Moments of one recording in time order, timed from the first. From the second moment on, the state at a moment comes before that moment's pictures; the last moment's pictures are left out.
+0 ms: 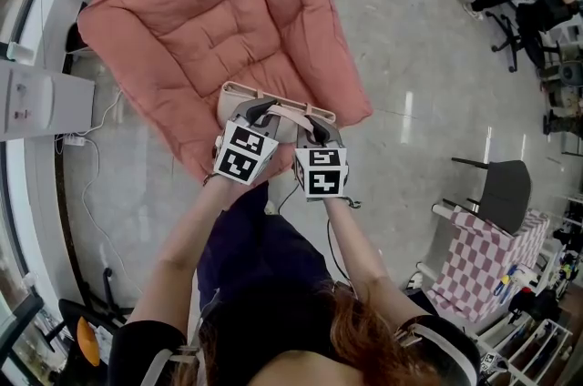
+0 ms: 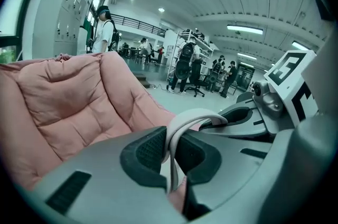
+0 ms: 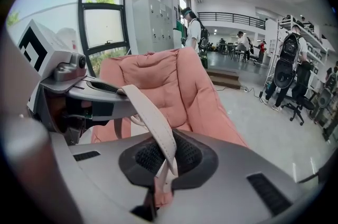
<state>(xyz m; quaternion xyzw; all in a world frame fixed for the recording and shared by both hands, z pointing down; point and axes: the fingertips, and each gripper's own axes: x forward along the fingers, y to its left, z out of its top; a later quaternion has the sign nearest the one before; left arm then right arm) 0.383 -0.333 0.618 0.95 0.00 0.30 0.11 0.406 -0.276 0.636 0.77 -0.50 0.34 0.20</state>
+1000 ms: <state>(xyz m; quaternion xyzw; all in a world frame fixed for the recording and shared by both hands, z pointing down) 0.352 -0.336 0.735 0.88 0.04 0.46 0.06 0.403 -0.268 0.722 0.74 -0.48 0.41 0.25</state>
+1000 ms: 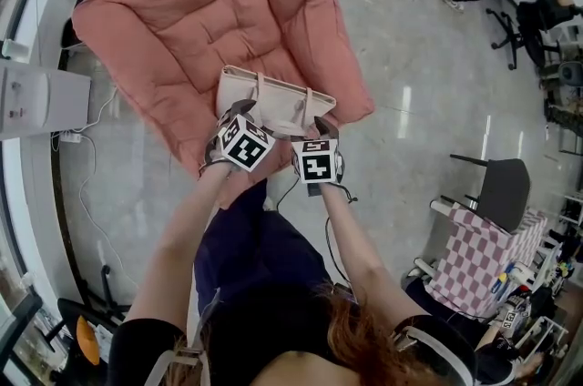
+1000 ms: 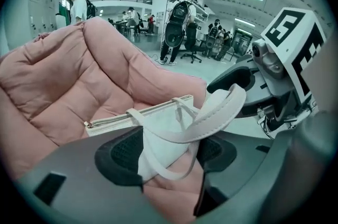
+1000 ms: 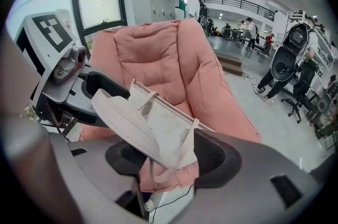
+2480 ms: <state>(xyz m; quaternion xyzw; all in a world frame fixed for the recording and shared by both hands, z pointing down) 0.253 -0.237 0.654 0.91 0.03 0.39 0.14 0.315 -0.142 0.661 0.73 -0.54 0.41 0.13</state>
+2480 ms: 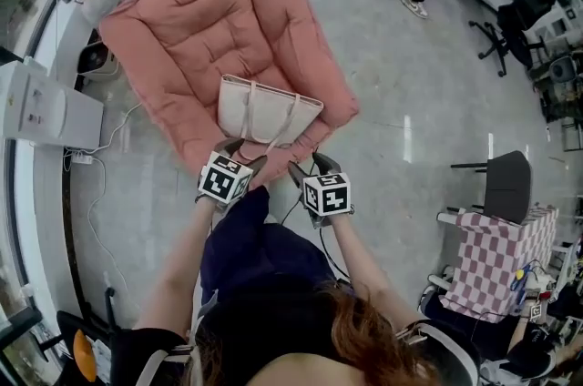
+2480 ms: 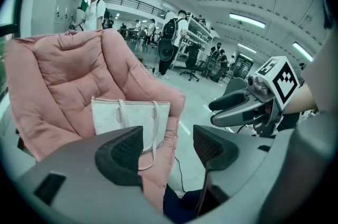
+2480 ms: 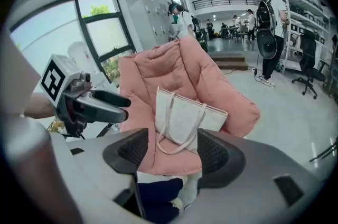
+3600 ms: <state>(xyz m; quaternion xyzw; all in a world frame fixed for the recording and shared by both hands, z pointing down) 0.294 -0.236 0.370 1.00 0.00 0.06 0.05 0.339 -0.177 0.349 0.80 -0.58 0.05 -0.13</state>
